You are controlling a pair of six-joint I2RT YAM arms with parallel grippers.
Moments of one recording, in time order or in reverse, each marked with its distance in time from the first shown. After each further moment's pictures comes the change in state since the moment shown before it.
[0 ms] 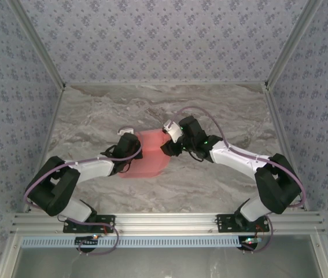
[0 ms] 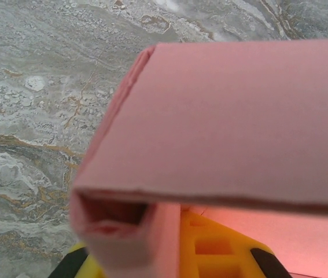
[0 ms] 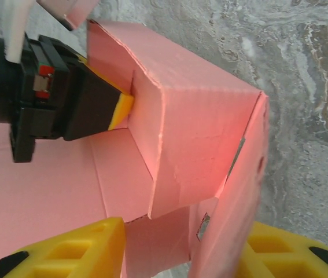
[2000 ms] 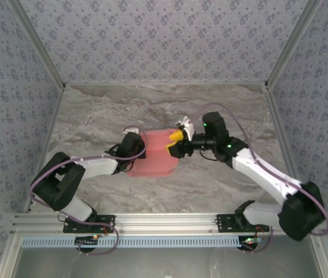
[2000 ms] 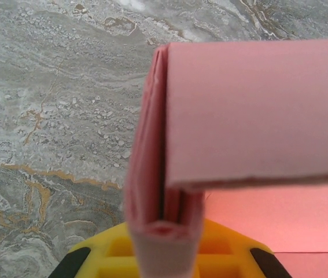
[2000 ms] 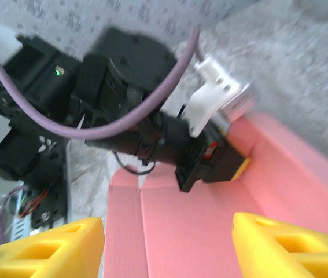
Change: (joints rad) left arm -0.021 0.056 0.030 0.039 0.009 0.059; right arm -0.124 -0.324 -0.071 -0.011 -0.365 0.057
